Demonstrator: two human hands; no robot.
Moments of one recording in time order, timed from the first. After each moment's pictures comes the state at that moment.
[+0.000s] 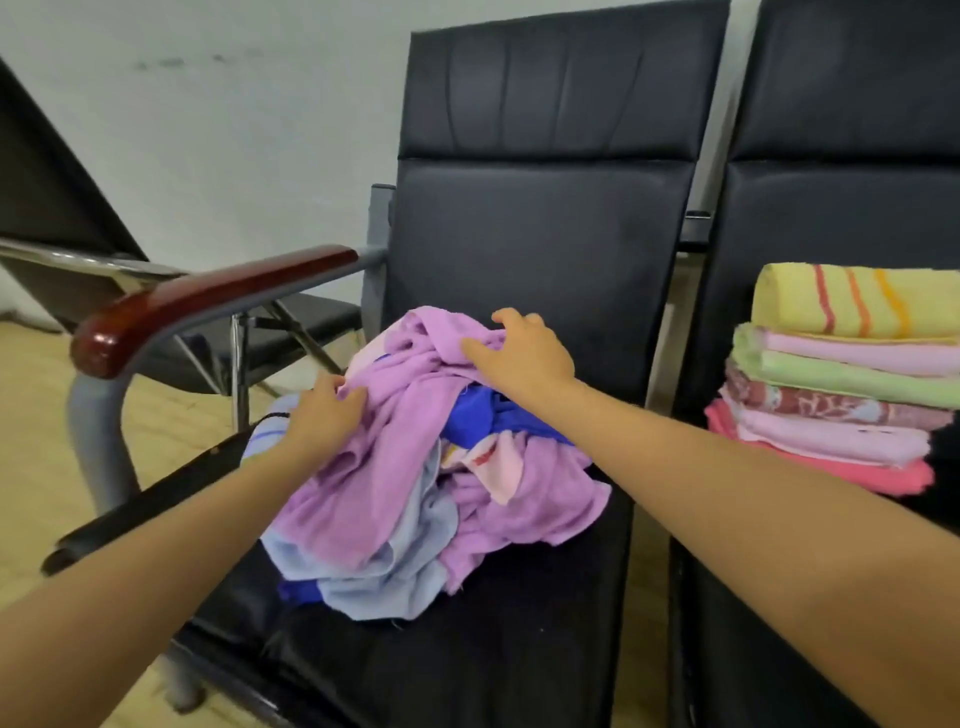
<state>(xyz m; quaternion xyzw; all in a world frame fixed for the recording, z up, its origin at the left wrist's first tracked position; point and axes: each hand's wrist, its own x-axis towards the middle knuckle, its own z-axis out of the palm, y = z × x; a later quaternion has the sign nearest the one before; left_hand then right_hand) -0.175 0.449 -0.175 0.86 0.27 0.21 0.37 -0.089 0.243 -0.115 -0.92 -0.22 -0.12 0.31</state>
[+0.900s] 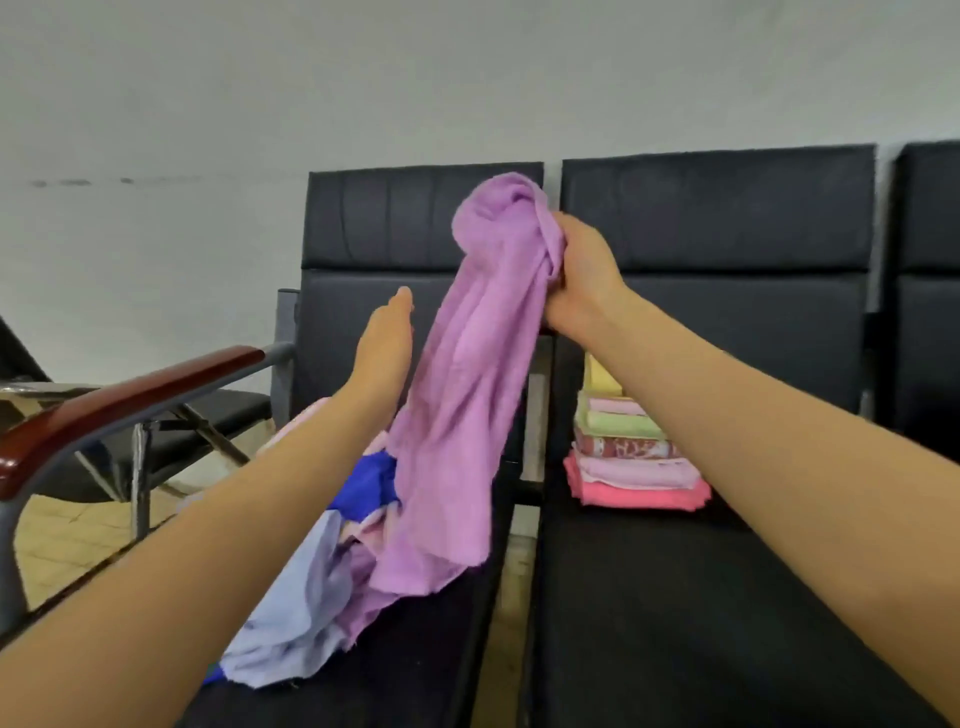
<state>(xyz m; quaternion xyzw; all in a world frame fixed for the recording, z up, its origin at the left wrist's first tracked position) -0.182 0.239 0.014 0.71 0.06 0.26 0.65 -0.165 0.074 0.082 -0.46 -0.20 0.02 0.86</state>
